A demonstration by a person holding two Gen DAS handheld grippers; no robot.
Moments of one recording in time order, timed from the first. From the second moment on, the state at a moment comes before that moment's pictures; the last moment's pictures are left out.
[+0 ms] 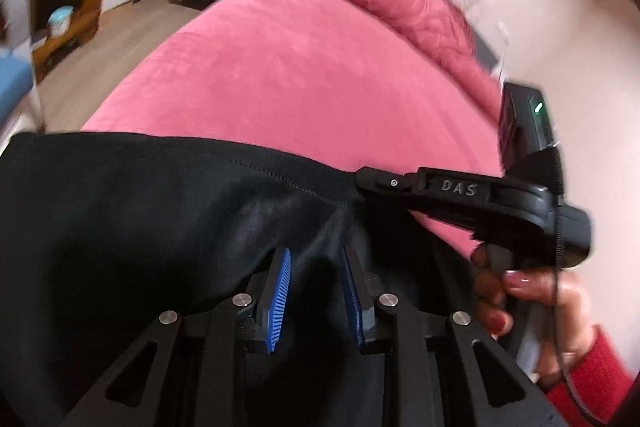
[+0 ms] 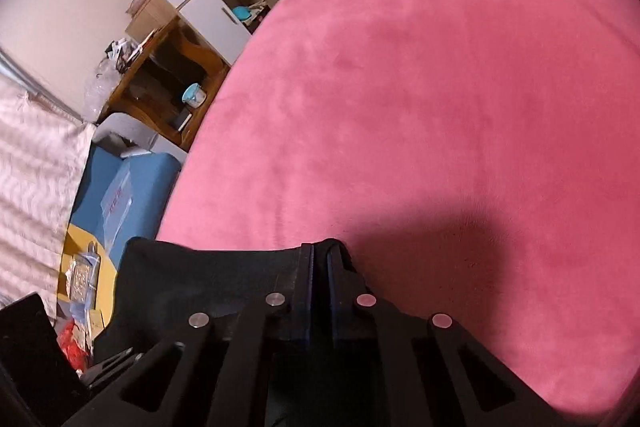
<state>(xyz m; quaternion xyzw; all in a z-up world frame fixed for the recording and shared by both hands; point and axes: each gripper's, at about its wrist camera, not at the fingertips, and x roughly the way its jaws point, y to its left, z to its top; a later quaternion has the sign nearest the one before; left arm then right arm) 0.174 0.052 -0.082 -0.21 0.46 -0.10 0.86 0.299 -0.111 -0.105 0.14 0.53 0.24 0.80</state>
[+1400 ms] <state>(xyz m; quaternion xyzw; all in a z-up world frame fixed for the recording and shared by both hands) 0.148 -0.060 -0.080 -0.08 0.44 -0.13 0.88 0.014 -0.497 -0.060 0.34 0.33 -0.14 0.87</state>
